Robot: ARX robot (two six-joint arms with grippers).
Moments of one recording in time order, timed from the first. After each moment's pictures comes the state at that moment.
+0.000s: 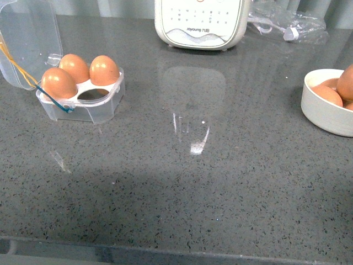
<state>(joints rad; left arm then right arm) 0.00 0.00 0.03 0.00 0.00 0.00 0.00 0.00 0.01 0.00 0.00 0.00</state>
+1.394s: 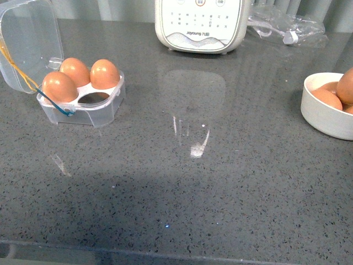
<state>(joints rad) 0.00 0.00 0.03 0.00 0.00 0.00 -0.23 0.99 0.31 0.37 -0.20 -0.11</state>
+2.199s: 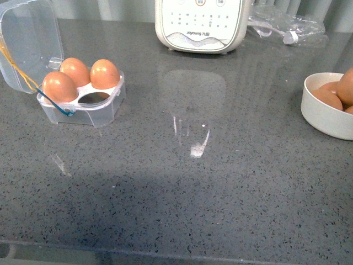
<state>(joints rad) 0.00 0.00 0.03 0.00 0.00 0.00 -0.04 1.41 0.62 0.40 -0.26 -0.07</state>
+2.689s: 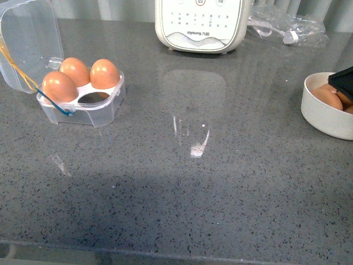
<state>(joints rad) 0.00 0.00 0.03 0.00 0.00 0.00 0.01 1.52 0.67 0.39 -0.19 -0.15</state>
